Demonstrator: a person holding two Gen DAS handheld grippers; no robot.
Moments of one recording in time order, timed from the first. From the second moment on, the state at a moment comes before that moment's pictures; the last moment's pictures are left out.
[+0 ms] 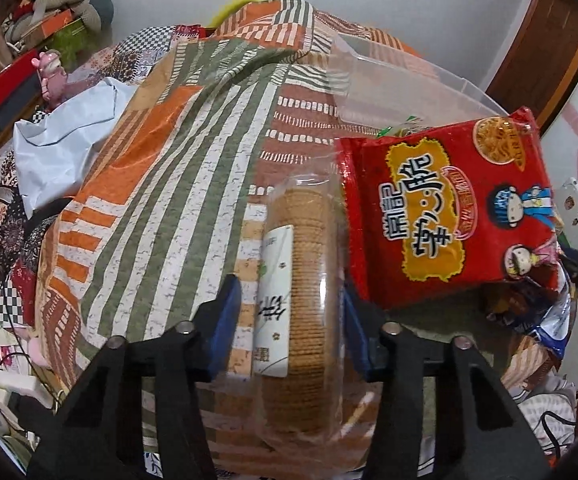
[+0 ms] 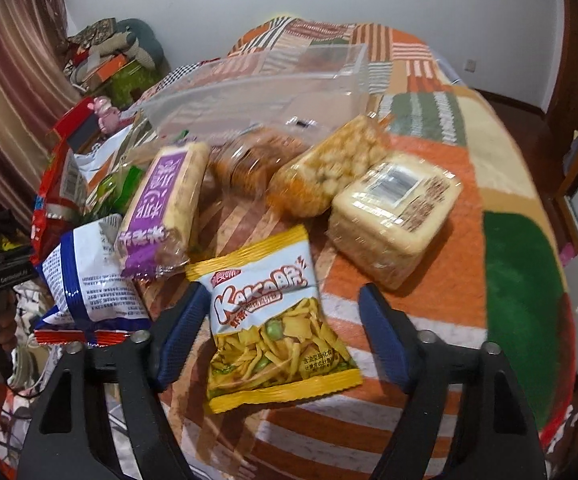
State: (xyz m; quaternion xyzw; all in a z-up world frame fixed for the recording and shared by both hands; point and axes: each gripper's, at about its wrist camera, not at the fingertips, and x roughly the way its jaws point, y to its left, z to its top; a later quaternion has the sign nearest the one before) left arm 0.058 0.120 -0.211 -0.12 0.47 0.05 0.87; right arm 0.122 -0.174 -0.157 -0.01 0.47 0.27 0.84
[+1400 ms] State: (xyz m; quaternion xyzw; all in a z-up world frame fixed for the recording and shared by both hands) left arm 0.128 0.097 -0.087 -0.08 0.34 0.00 0.94; right arm 0.154 -0.171 -0.073 0.03 0.33 0.27 0.90
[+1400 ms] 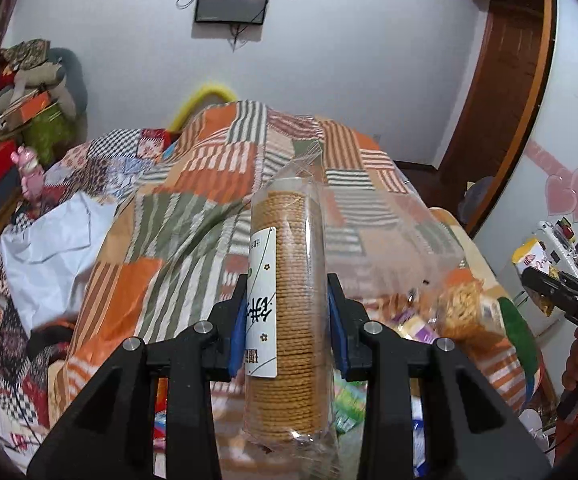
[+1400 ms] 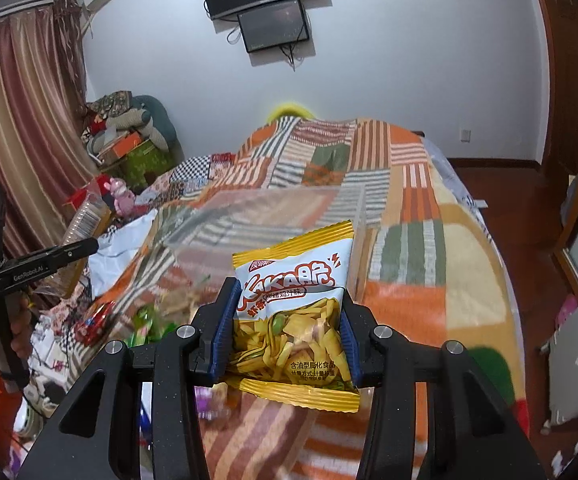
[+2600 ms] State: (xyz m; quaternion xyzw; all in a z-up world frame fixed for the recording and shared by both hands) left arm 0.310 0.070 -0.151 -0.09 0.44 -0.05 0.89; right arm 0.281 -0.108 -0.119 0.00 0.44 0.29 0.85
